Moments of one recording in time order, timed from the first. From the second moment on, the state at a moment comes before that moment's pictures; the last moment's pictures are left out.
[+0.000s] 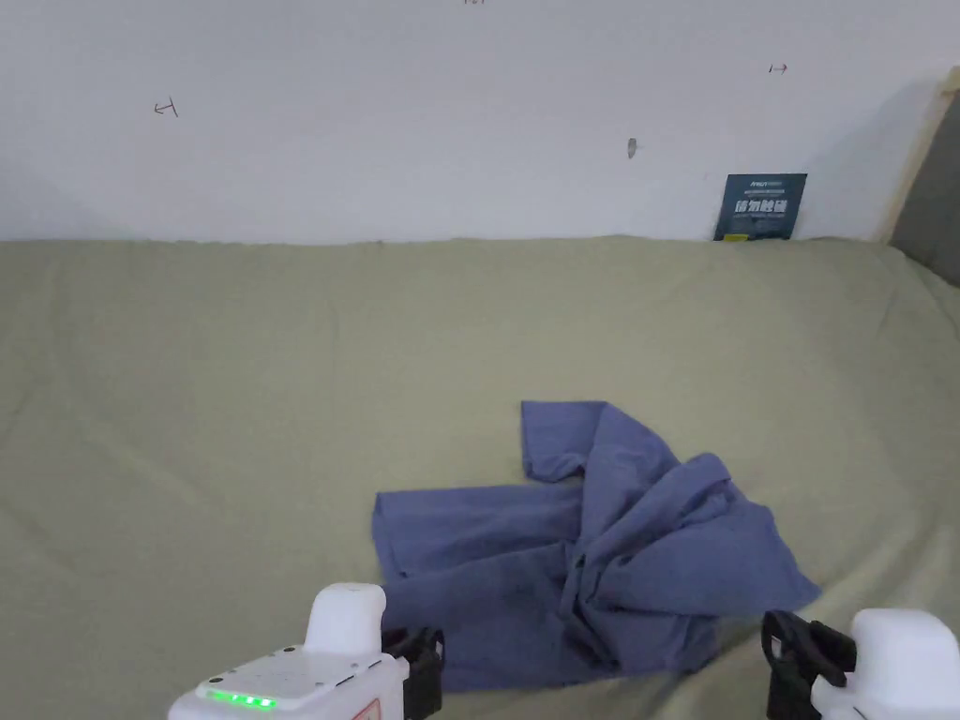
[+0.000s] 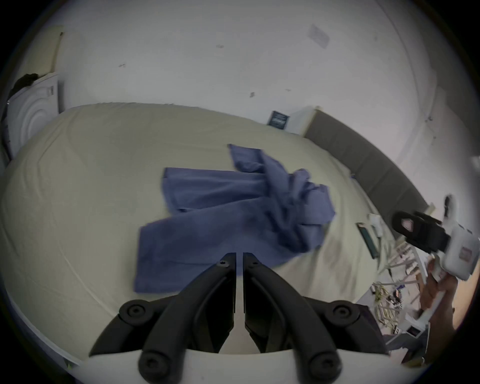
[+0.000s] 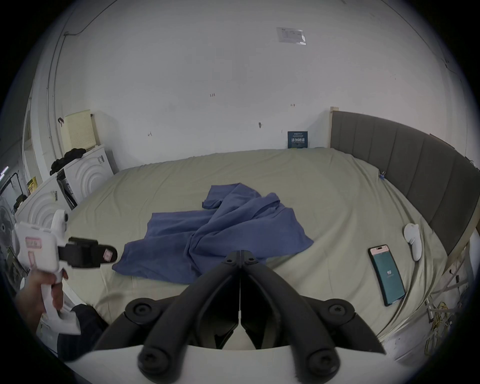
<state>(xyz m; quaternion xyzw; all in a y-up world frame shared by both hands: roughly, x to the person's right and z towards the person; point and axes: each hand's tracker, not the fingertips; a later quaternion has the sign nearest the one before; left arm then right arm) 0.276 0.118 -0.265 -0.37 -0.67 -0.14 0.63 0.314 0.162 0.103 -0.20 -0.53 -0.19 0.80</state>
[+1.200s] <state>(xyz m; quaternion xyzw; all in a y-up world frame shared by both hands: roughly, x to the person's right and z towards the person) 0.476 0.094 -0.313 -0.36 -0.62 -0.19 0.66 0.448 0.100 0.157 -0.28 -0.56 -0.22 0.74</state>
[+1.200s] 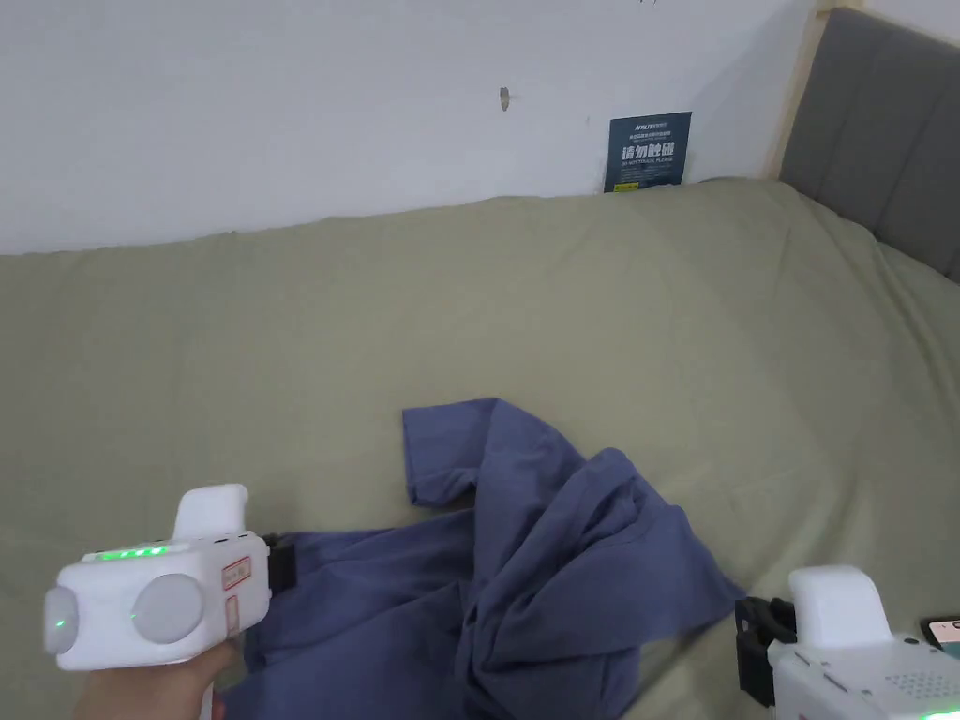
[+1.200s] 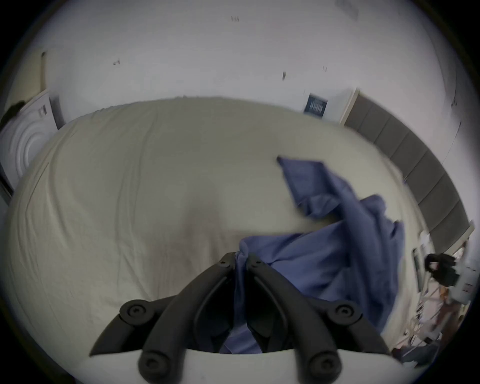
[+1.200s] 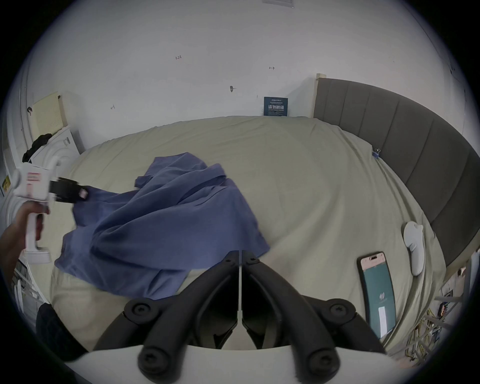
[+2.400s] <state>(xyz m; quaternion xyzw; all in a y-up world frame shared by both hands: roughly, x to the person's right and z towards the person) 0.397 0.213 -0.398 -0.28 -0.61 -0.14 0.73 0.521 0.200 0.160 -0.33 -0.52 -0.17 0.77</state>
